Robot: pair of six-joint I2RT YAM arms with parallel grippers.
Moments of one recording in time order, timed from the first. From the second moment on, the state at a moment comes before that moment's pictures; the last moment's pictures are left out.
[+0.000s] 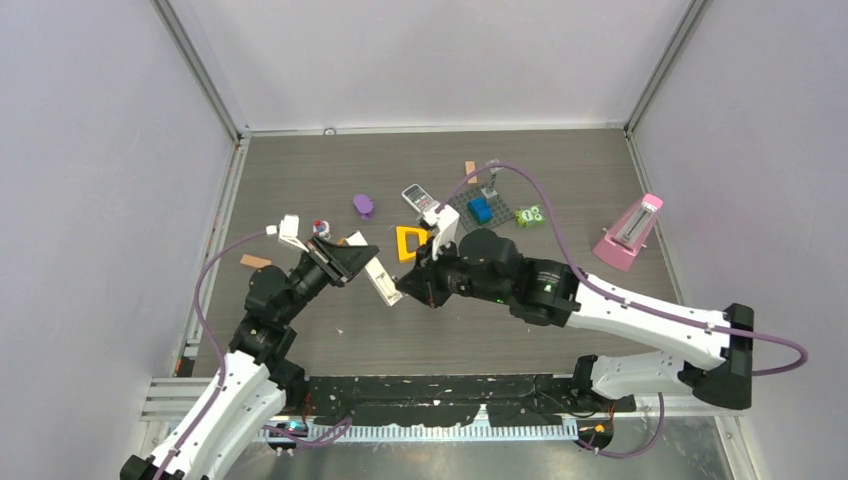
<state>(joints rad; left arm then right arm) -0.38 0.54 0.37 0.24 0.32 -1.01 1.14 1.14 1.10 -0.26 0.00 0.43</state>
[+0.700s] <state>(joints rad) -0.38 0.52 0.28 0.25 0.23 -1.18 1.21 1.47 1.32 -0.51 0.21 0.43</state>
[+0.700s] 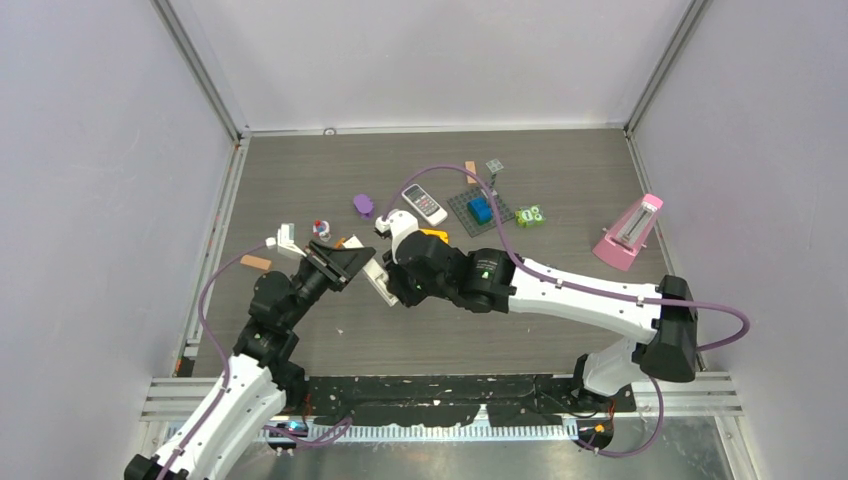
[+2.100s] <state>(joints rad) -0.38 0.55 0.18 0.34 0.24 -1.41 1.15 1.20 1.13 -0.46 0.20 0.59</state>
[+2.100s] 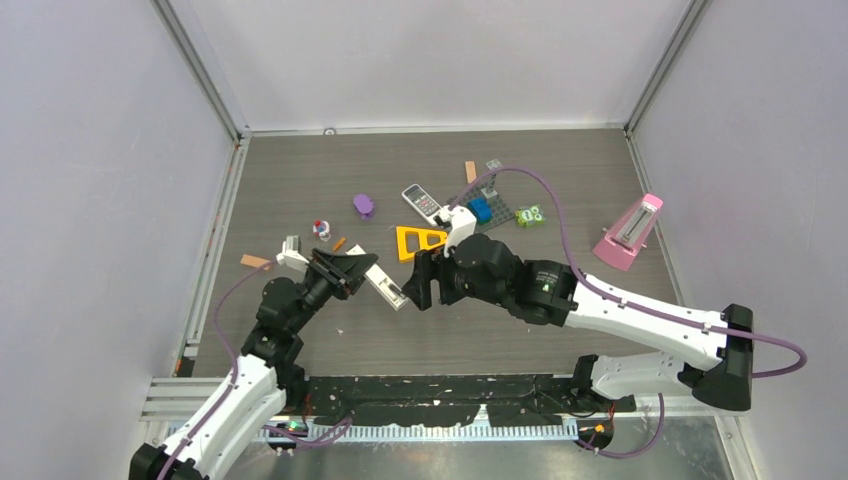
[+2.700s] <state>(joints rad) -0.38 0.44 0.11 0.35 0.18 -1.74 1.15 1.13 0.98 -0.24 0.17 0.73</state>
